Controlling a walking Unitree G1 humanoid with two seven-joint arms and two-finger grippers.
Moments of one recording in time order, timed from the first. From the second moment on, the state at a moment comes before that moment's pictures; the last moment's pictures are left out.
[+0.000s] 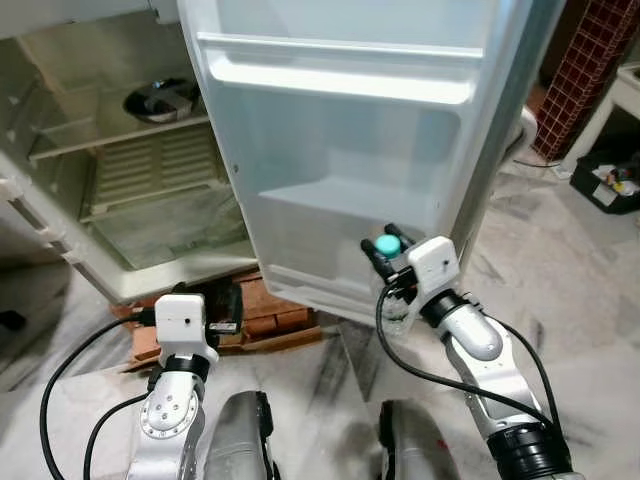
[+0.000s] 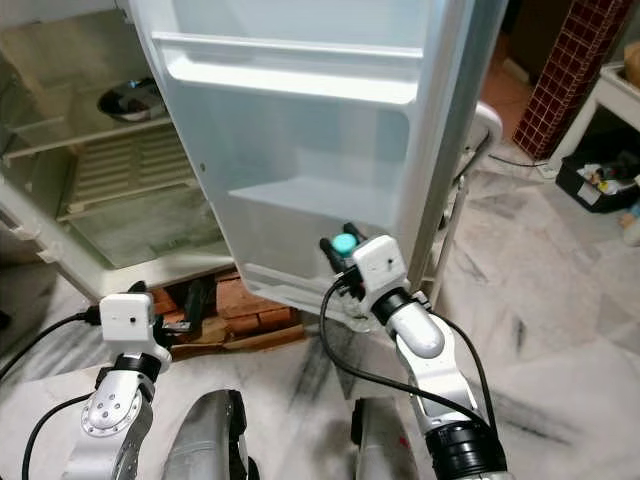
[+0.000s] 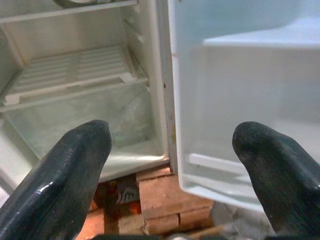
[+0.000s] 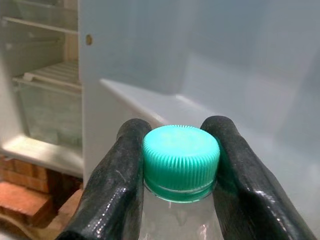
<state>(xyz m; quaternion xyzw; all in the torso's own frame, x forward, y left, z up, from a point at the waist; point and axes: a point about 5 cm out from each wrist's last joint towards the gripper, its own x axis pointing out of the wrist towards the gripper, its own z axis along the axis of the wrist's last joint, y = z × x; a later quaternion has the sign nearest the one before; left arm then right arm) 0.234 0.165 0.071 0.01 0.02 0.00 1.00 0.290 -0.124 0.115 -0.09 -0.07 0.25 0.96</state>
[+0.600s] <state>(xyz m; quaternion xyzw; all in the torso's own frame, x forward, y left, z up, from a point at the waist) 0.233 0.173 0.073 0.02 0.02 0.02 1.00 0.291 -0.102 0.121 -0.07 -0.10 0.28 0.95</state>
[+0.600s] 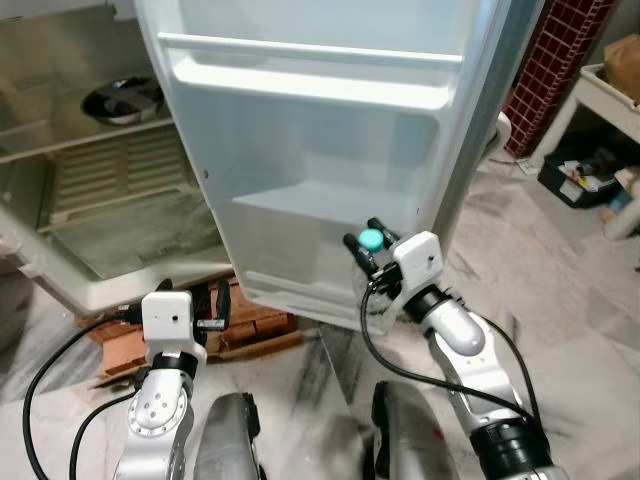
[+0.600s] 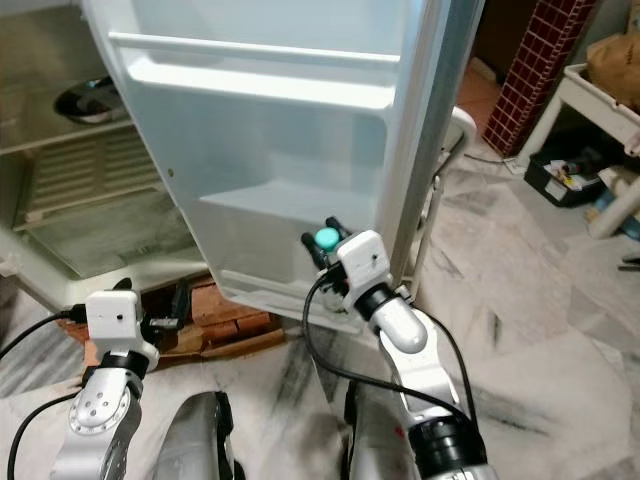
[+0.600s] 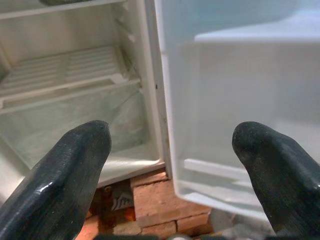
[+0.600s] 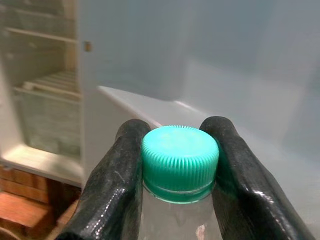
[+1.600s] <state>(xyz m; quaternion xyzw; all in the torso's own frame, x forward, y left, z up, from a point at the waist) 0.203 0.181 0.112 0.05 0.01 0.03 1.00 0.333 -0.044 0.152 -0.25 -0.22 0.28 0.90</state>
